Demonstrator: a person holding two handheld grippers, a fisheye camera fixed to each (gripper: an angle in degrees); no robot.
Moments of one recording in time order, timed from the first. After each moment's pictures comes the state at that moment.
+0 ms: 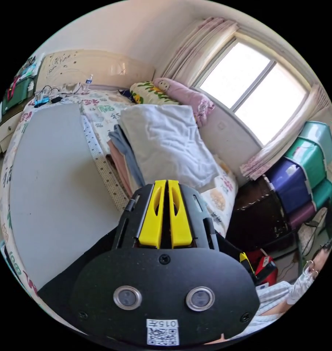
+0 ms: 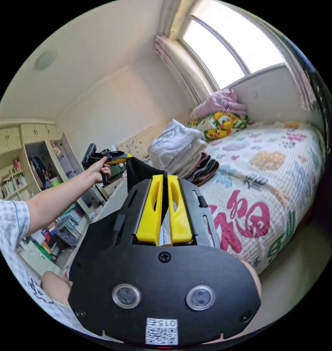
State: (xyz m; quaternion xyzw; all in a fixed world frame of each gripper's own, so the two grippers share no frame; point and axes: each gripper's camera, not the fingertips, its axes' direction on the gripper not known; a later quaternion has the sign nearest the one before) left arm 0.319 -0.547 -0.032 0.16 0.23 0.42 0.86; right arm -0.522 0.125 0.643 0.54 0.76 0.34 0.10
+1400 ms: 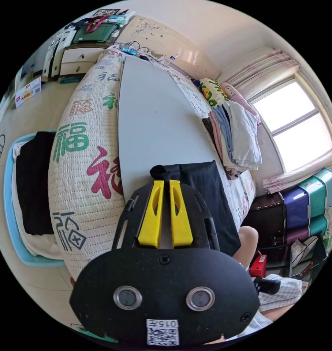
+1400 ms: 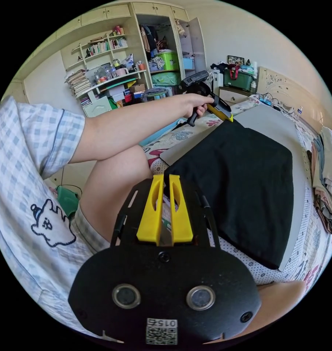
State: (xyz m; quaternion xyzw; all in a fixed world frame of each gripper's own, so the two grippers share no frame) left arm -0.107 -0.620 -0.026 0.11 0.18 0.25 0.95; right arm 0.041 -0.331 0.243 0.21 0.66 0.38 0.62
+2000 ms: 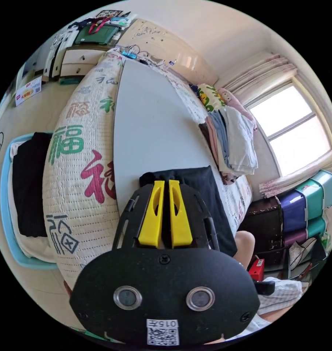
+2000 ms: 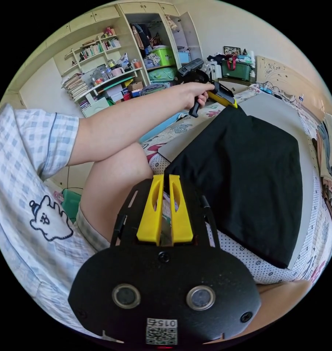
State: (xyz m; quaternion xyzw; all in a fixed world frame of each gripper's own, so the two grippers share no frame) left arm -0.096 -0.596 -0.021 0.13 0.20 0.24 0.94; right arm 0.064 -0.298 0.197 0.22 0.63 0.40 0.63
